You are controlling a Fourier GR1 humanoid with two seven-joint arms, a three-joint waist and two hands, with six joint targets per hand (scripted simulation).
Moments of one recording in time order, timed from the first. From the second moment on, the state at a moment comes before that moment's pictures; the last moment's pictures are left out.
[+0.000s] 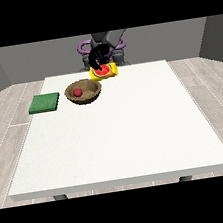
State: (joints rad) left arm -1.05 0.02 -0.68 -0.29 -1.45 0.54 0.38; right arm -0.27 -0.26 -0.20 -1.63 -0.32 0.14 0.19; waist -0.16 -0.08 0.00
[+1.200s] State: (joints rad) left arm -0.65 0.06 0.09 -0.84 -0.19 0.51 -0.44; right arm -0.16 -0.23 -0.23 -1.83 -0.33 0.12 0.16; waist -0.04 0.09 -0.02
